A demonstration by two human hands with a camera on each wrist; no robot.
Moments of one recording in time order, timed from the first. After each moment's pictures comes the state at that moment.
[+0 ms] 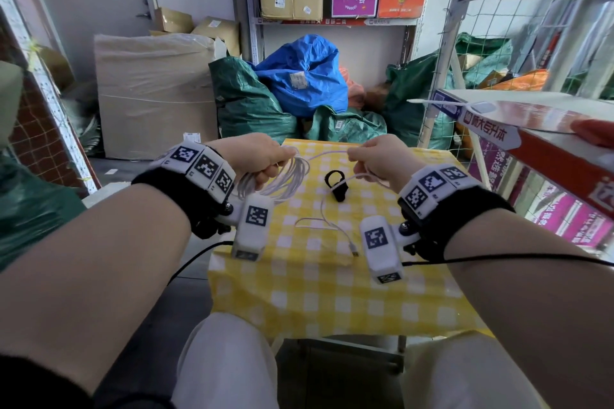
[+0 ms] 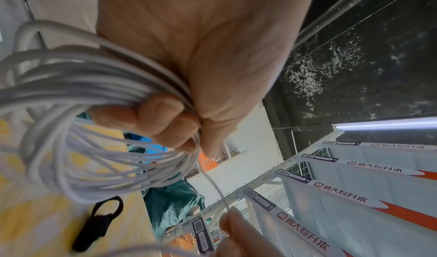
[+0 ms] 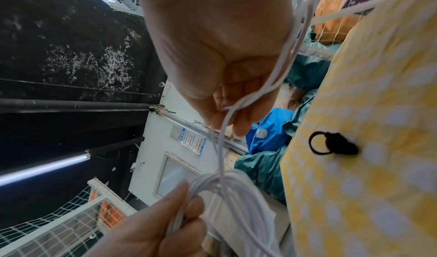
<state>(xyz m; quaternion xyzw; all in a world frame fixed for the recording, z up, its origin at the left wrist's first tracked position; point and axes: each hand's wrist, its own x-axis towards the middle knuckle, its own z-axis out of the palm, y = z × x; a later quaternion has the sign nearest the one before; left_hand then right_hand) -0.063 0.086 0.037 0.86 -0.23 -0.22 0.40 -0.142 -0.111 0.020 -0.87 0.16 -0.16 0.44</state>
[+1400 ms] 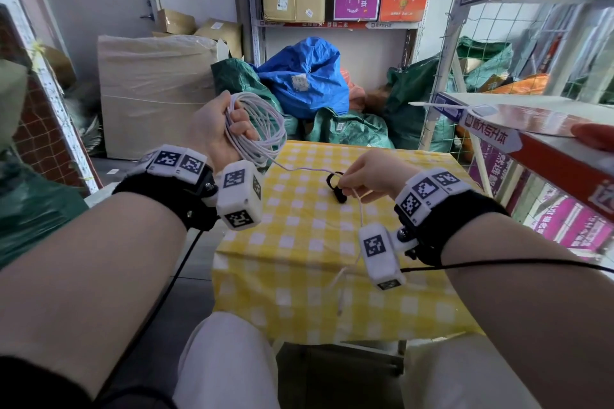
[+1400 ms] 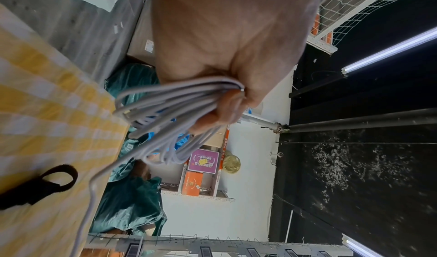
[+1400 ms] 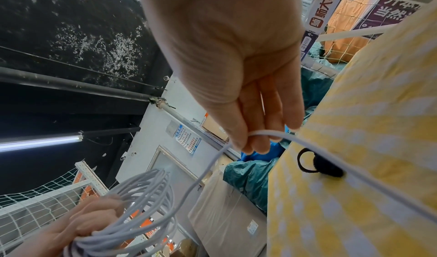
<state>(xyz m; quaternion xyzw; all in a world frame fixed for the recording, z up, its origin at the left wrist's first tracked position) -0.037 0.116 0.050 0.38 -0.10 -0.24 0.89 -0.152 -0.098 0.018 -0.91 0.13 -0.03 0.38</state>
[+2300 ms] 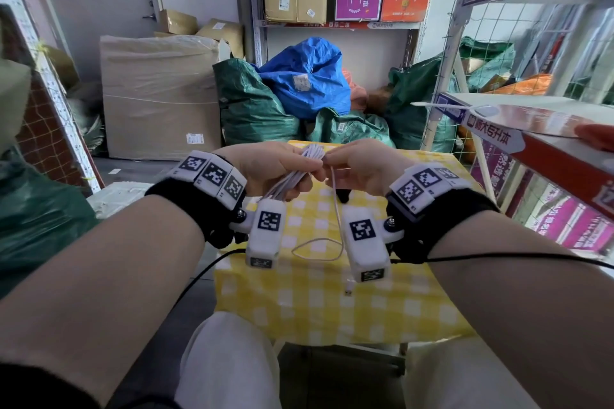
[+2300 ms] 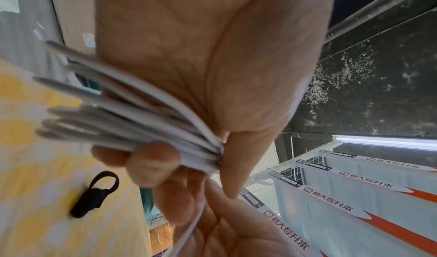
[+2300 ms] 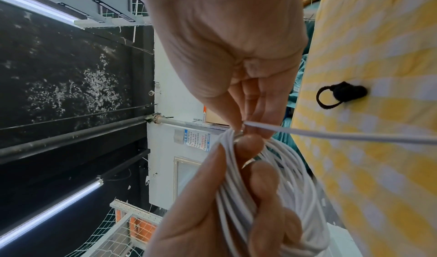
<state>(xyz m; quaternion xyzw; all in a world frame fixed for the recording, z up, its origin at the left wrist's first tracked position) -0.082 0.089 0.034 0.73 -0.32 -0.36 0.48 -0.150 -0.062 0.036 -0.74 0.16 -0.04 0.66</state>
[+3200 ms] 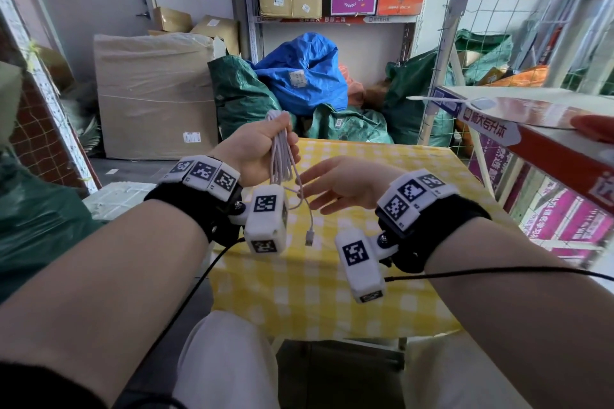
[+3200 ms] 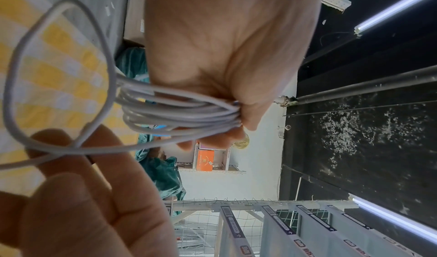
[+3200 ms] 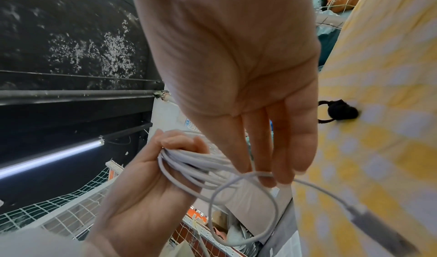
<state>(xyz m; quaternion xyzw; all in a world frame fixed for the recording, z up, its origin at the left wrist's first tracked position) -0.064 0.074 0.028 0.54 -0.19 -0.26 0.78 -0.151 -0.064 0.017 -0.85 0.07 0.11 0.52</state>
